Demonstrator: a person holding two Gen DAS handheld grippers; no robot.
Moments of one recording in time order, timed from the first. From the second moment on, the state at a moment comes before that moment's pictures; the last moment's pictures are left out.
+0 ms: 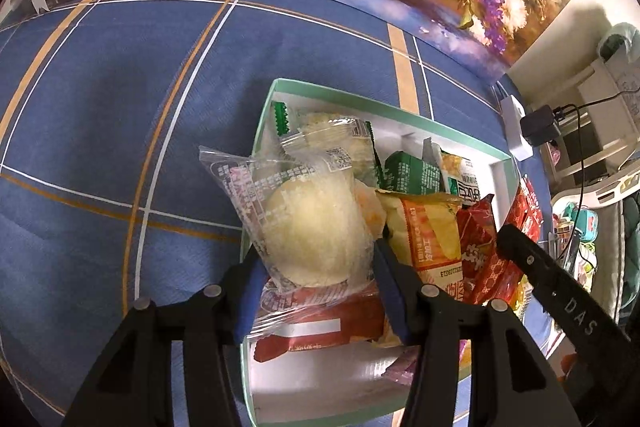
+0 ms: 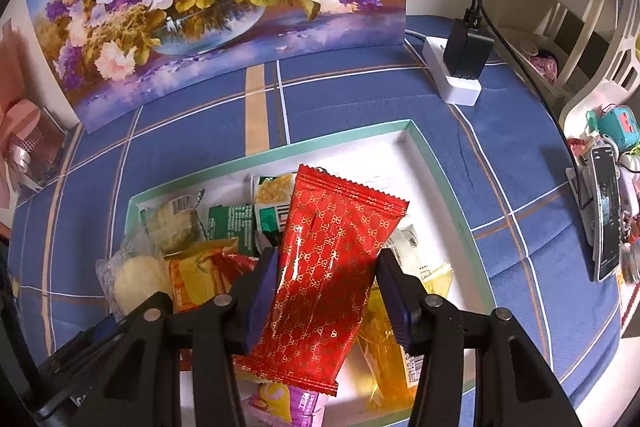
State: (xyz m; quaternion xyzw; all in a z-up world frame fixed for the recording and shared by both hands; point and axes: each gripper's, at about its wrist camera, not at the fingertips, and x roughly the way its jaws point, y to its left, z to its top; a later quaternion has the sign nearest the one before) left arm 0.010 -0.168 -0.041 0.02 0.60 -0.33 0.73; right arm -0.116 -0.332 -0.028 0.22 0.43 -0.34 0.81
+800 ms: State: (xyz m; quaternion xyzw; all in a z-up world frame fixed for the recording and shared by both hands) left arm 0.015 -0.131 0.010 0.07 0.54 -0.26 0.79; right arm -0.128 -0.302 -0.020 0.22 0.43 -0.32 0.81
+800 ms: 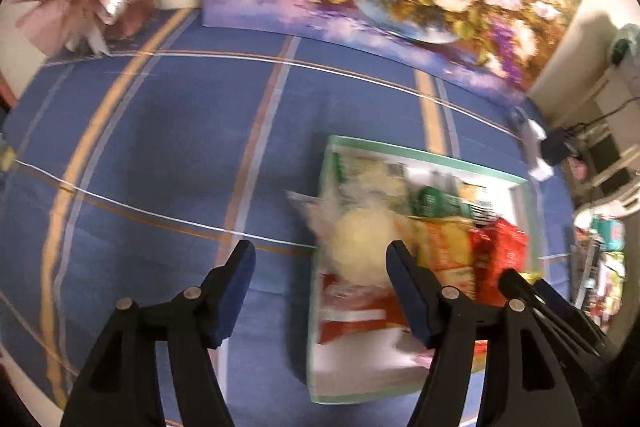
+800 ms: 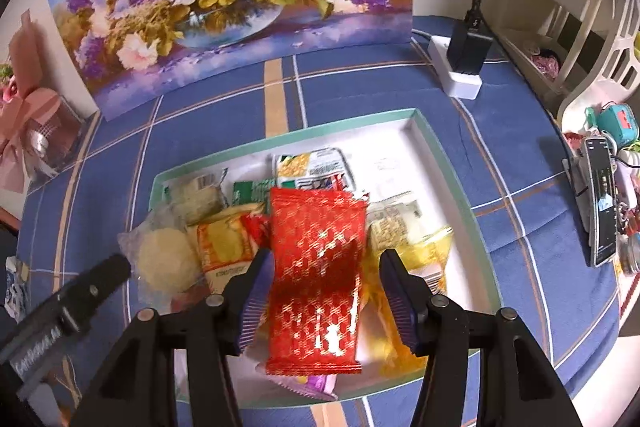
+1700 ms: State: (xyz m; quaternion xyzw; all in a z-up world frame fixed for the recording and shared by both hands) left arm 0.043 -0.090 0.001 0.13 0.50 -0.15 0.84; right arm -0.112 -0.260 -0.023 0.20 0.42 -0.27 0.85
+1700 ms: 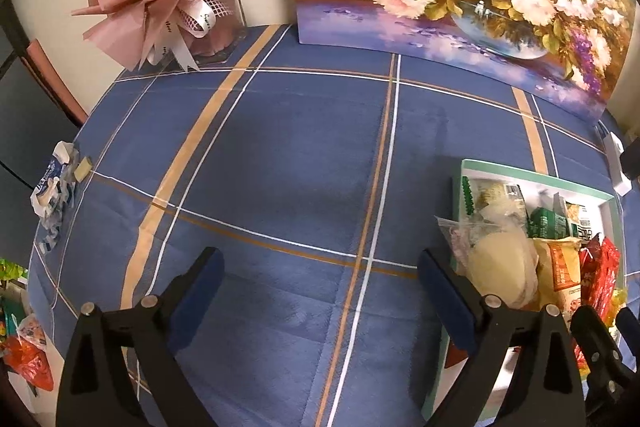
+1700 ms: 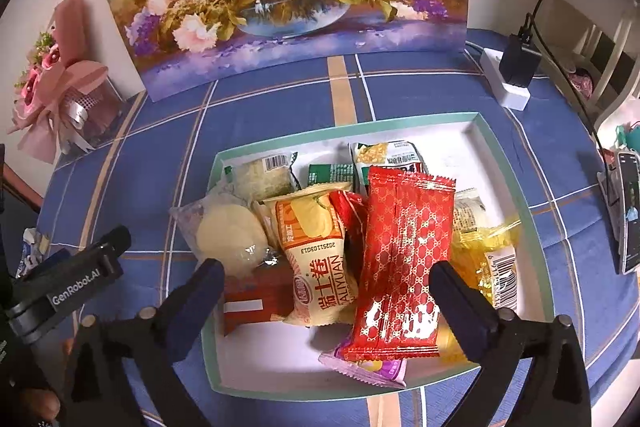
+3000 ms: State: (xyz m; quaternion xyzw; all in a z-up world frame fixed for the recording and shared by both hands) left arm -0.034 -0.040 0.013 0.14 0.52 -0.16 0.83; right arm -0.176 -0.210 -0.032 0.20 0.42 -0.28 0.84
